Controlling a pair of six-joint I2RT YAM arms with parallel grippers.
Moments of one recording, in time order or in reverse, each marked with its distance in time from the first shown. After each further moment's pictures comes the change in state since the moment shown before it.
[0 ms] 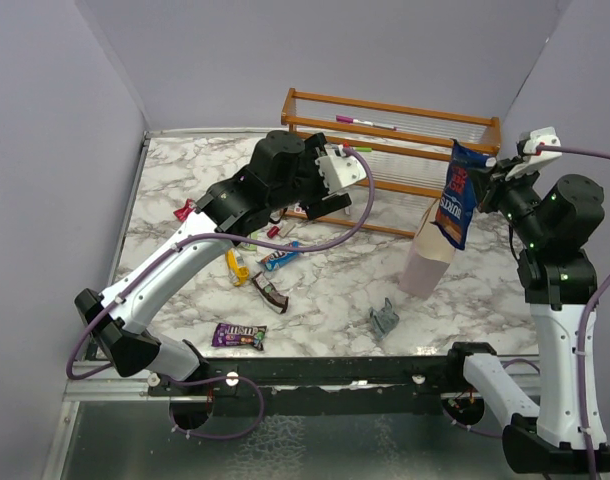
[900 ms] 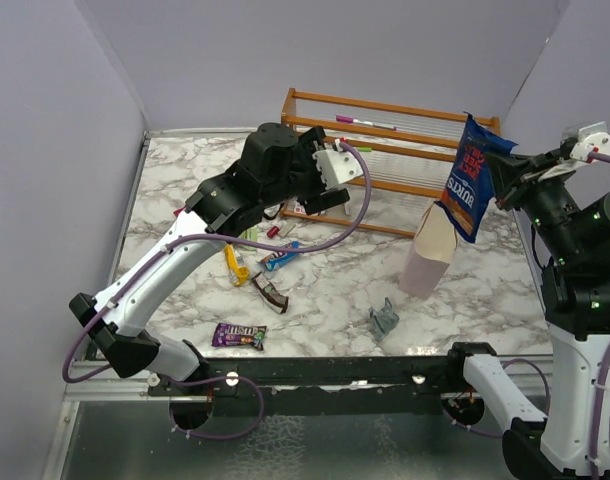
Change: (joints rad) left arm 0.000 -0.006 0.082 -0.047 0.037 0.021; right arm 0.006 -0.012 0.196 -0.025 -0.052 0.066
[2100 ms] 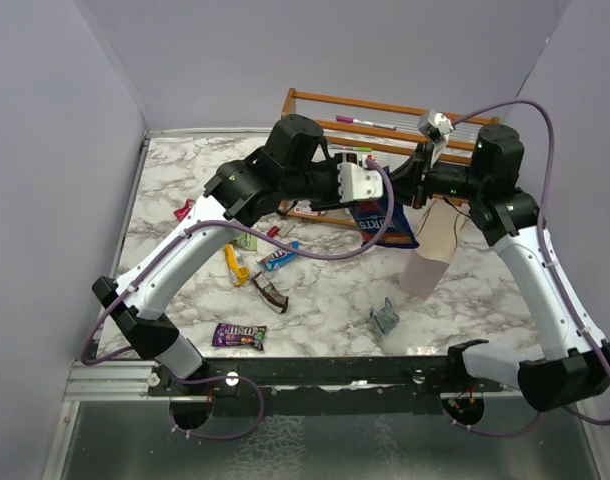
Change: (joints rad) left arm -0.033 0.152 0.213 -0.234 0.244 0.182; right arm 0.267 0.414 -0.104 0.138 -0.668 -0.031
